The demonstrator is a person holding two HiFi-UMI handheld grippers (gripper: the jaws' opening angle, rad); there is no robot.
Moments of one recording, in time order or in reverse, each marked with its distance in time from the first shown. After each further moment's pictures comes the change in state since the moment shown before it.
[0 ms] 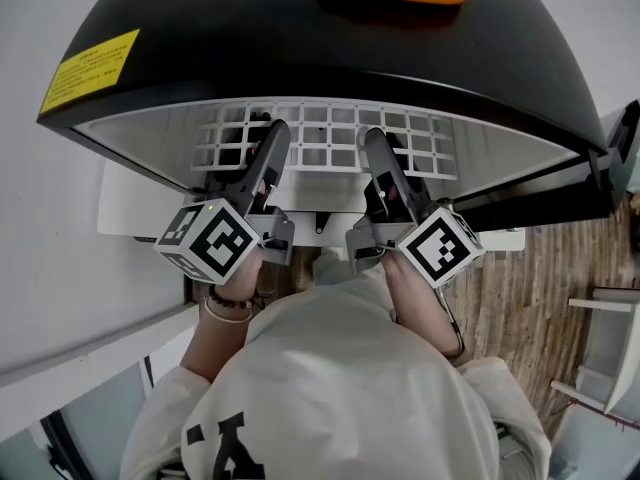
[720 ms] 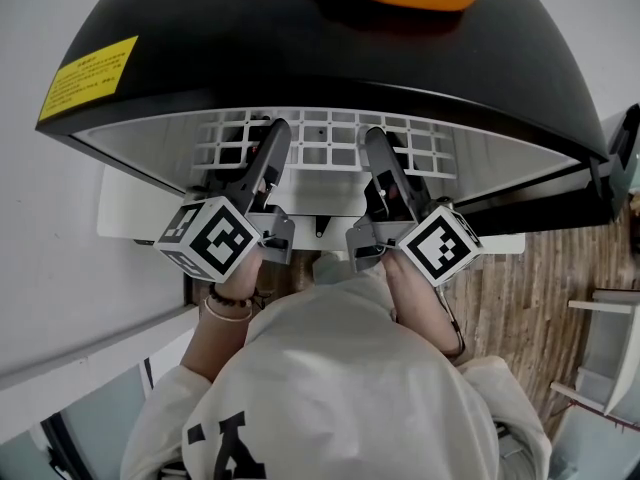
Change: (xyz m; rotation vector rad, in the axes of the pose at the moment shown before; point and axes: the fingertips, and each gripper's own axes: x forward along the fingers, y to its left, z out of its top) left arm 0.007 0.003 0.002 -0.001 0.001 -0.002; right arm 0.006 -0.004 0.002 0.003 0.001 -0.006
